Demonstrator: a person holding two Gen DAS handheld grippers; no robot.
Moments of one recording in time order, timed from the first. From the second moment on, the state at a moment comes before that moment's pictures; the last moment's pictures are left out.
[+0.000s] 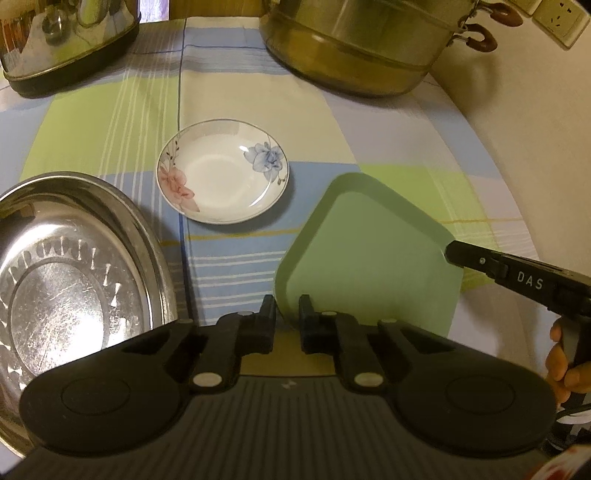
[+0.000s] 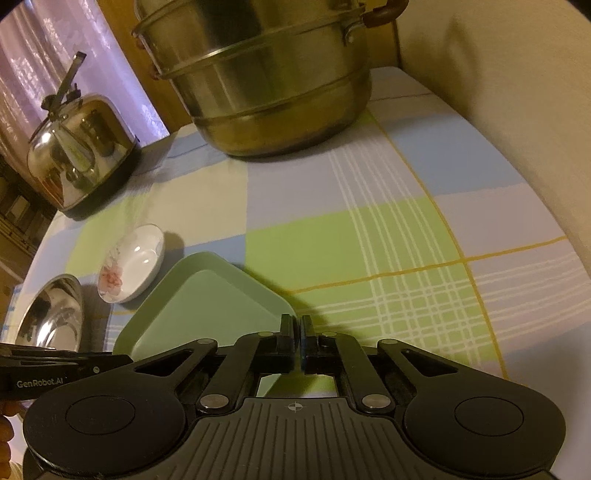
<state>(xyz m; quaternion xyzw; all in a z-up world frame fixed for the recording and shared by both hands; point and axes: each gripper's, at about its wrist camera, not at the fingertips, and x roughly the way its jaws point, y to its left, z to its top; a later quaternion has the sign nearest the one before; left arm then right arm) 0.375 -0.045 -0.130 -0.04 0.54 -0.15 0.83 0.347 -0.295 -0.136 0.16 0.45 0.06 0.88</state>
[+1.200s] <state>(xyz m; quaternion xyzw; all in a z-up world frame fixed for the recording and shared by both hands) 0.328 0.141 -0.084 -0.10 0.49 0.03 0.86 0.371 -0.111 -0.105 0.12 0.45 0.23 0.85</state>
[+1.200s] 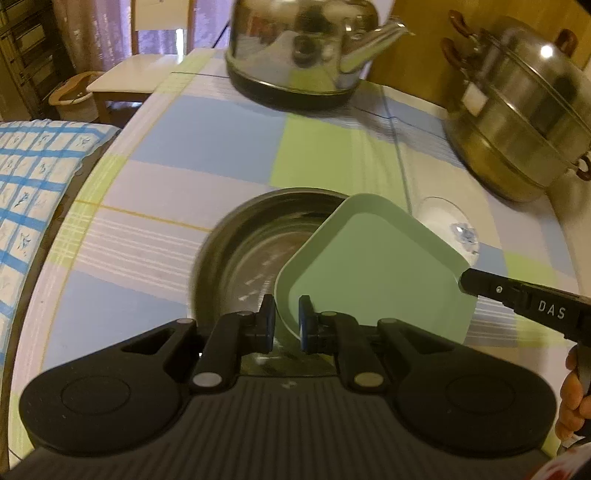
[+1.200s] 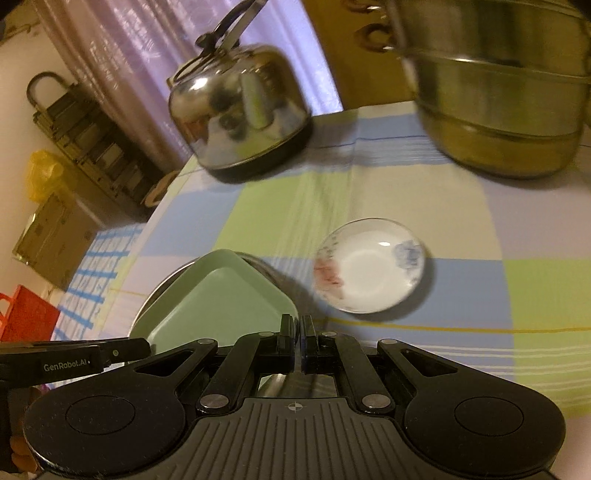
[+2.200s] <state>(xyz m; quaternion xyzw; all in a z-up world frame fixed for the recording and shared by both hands) 0.348 0.172 -0.125 -0.10 0.52 0.04 0.84 0.383 -0.060 -0.140 0.07 0.50 0.21 0.84</state>
